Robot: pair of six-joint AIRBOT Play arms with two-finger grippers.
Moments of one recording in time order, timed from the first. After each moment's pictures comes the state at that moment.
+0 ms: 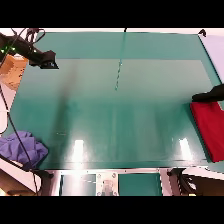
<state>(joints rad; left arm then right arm) 0.09 -1.80 2.03 1.12 -1.52 -1.38 -1.10 -1.39 1.75 -0.79 1.58 1.59</state>
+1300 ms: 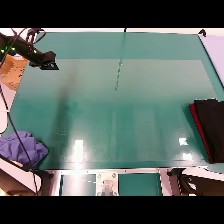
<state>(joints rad) 0.09 -1.80 2.03 1.11 -1.53 -1.39 -1.05 -1.37 1.33 -1.51 1.61 1.73</state>
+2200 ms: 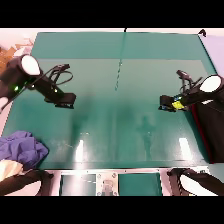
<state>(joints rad) -0.19 -1.27 1.21 1.22 -1.44 -1.50 0.00 -1.13 0.96 -1.25 1.22 1.64</state>
